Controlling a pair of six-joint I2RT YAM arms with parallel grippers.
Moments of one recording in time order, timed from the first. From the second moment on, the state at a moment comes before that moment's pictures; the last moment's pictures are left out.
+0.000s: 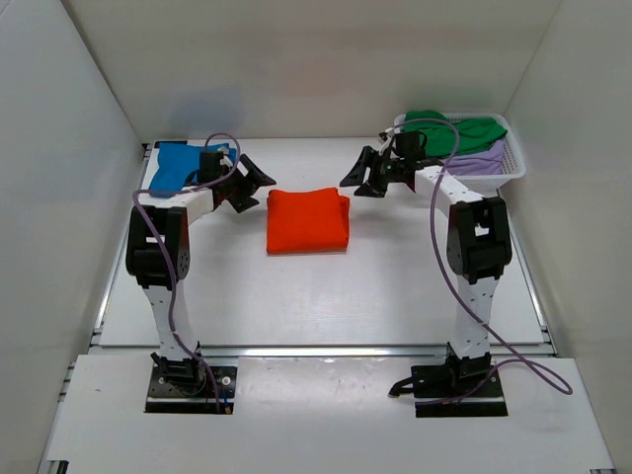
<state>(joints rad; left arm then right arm) -0.09 2.04 1.37 -0.02 0.43 -0.84 0.21 2.11 1.65 -0.27 -0.68 0.58</state>
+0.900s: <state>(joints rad) -0.38 2.07 1.49 -0.50 -0.04 -0.33 0.23 1.76 1.26 -0.22 -0.62 0.53</state>
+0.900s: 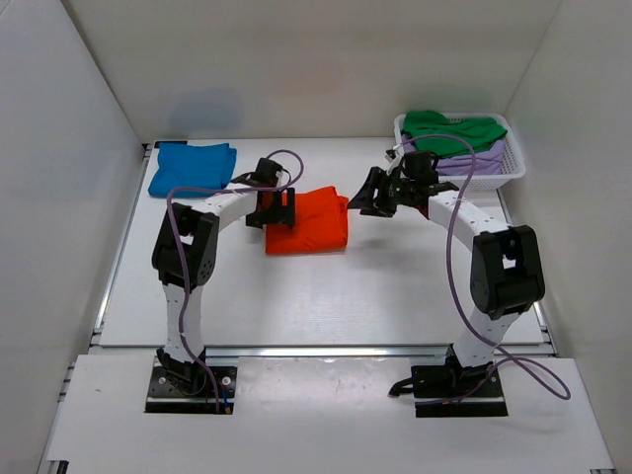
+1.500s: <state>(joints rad) -0.34 2.22 1.77 -0.72 -0.11 -0.24 0.21 1.68 1.19 -0.19 -0.64 0.56</state>
